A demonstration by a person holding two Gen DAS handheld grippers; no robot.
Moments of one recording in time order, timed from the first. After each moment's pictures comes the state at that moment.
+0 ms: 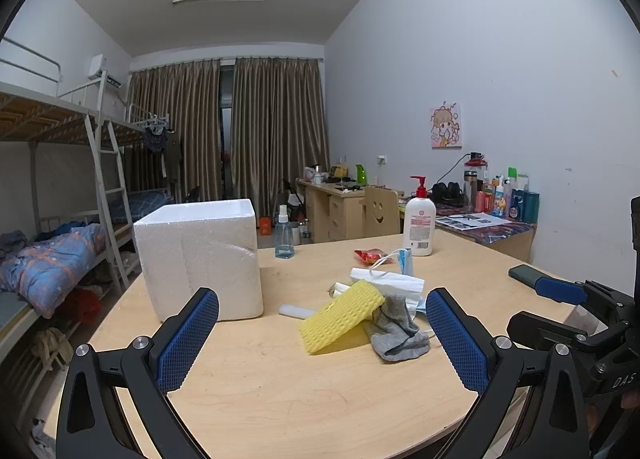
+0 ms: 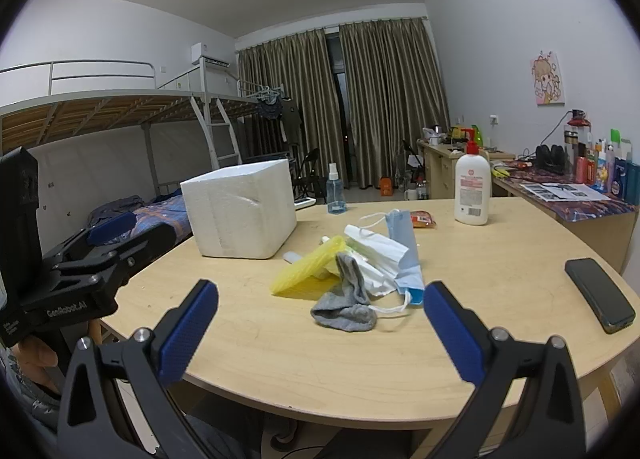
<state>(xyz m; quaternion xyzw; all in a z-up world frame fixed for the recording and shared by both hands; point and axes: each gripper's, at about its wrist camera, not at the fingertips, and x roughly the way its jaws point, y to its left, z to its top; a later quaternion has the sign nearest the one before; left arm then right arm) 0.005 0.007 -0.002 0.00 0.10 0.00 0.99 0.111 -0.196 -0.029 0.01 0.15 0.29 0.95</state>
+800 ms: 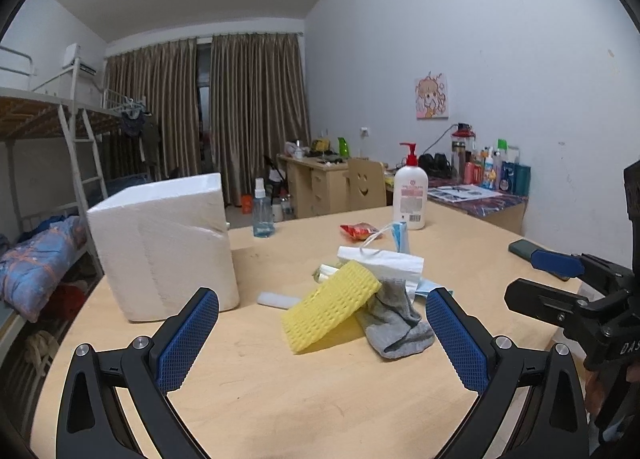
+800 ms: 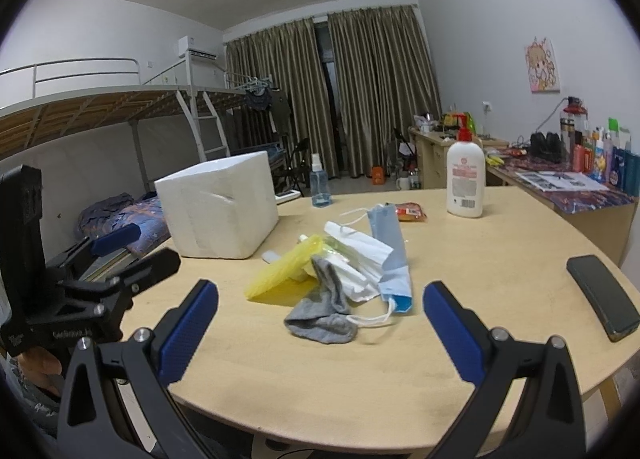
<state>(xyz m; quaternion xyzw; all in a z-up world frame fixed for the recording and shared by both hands) 0.054 0.006 -0.015 0.02 0.15 -0.03 0.99 0.154 -0.196 -0.034 0.01 0.18 0.27 0.95</state>
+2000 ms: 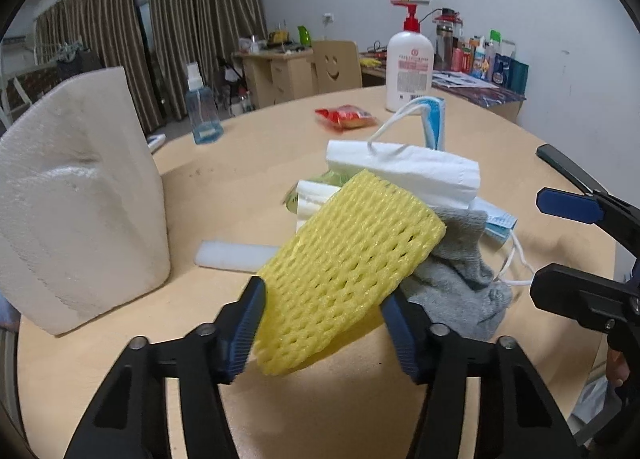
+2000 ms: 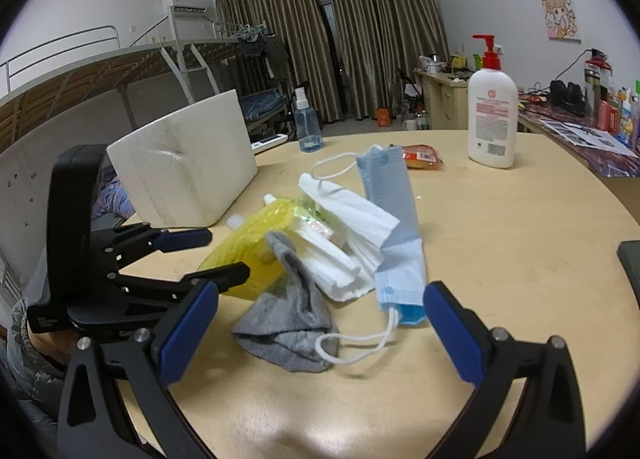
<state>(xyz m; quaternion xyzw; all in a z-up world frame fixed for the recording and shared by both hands) 0.204 0.003 -0.074 0.06 0.36 -0.10 0.92 0.244 -0.172 -0.068 0.00 0.29 0.29 0.91</state>
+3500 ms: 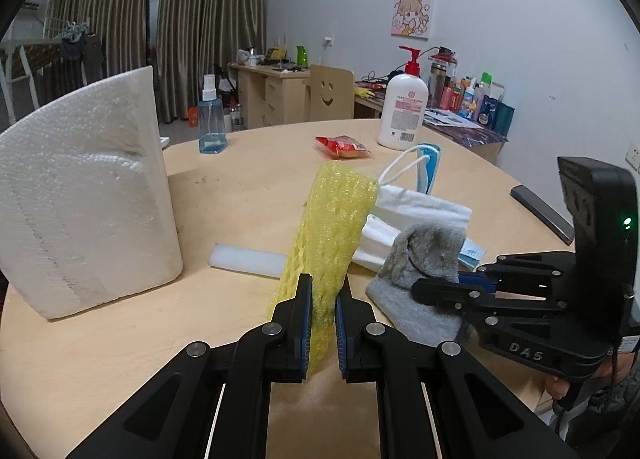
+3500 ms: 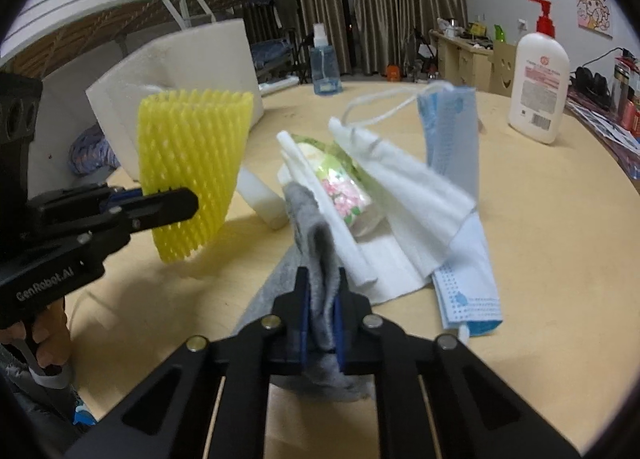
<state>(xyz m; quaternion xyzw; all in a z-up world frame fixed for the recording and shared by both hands) 0.180 0.034 -0.057 0.00 0.33 -0.13 0.94 0.264 -0.131 -0.083 -0.05 0.36 0.30 0.88</state>
